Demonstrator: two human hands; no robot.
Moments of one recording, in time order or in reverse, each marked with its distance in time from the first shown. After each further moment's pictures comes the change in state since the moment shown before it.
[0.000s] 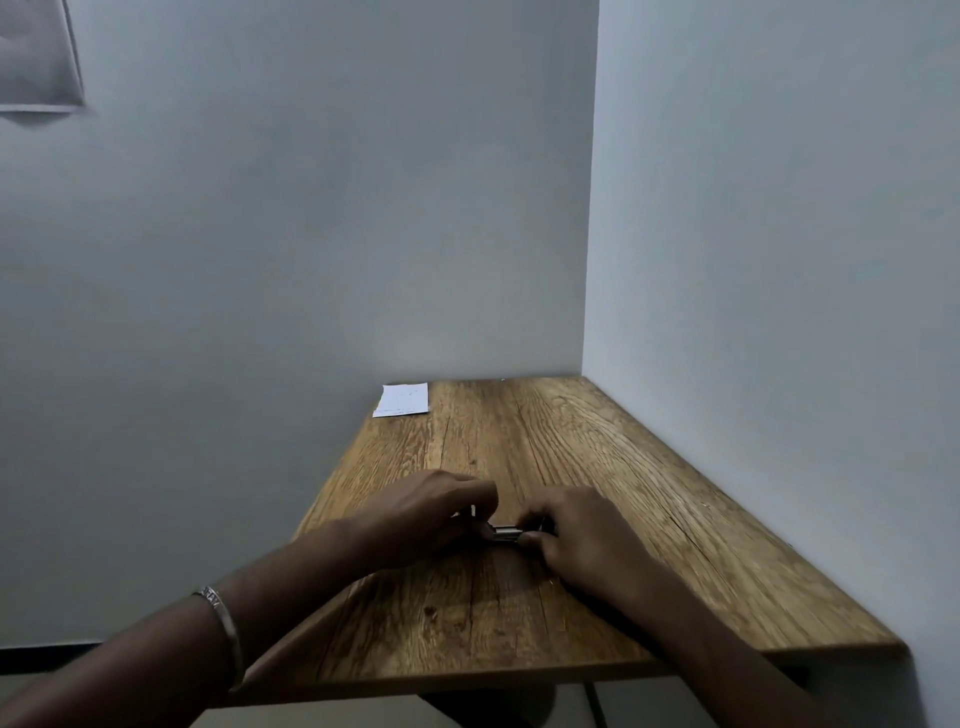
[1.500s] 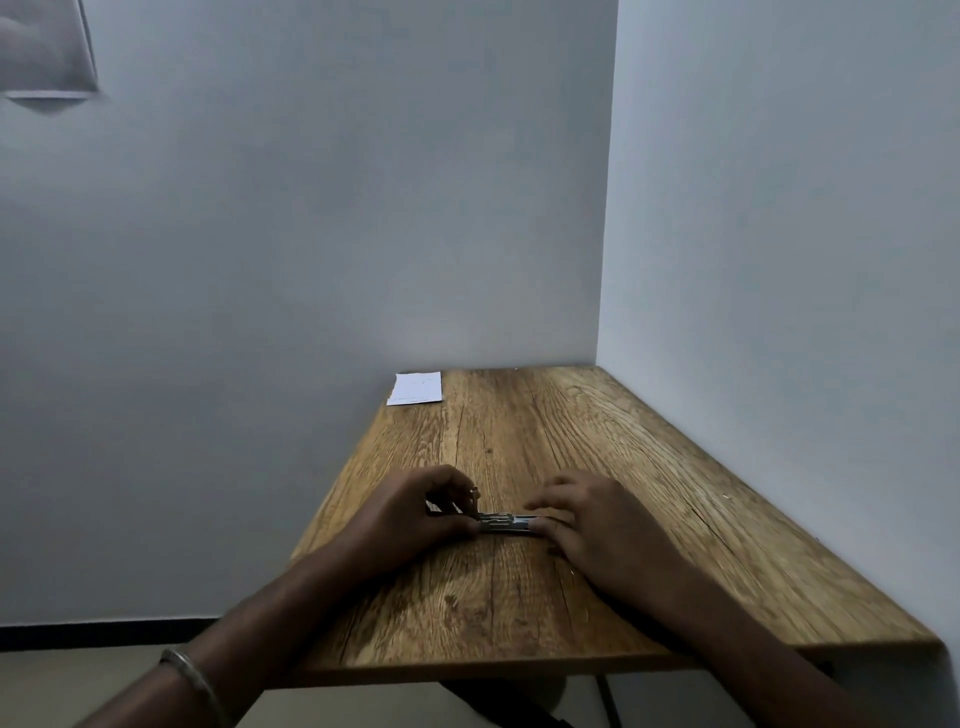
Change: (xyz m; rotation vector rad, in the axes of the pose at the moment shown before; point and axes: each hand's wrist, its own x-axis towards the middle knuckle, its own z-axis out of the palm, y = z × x) left_hand -0.036 -0.012 0.016 -0.482 0.250 -0.364; right_hand -0.007 -0.004 -0.003 -0.022 0.062 -0.144
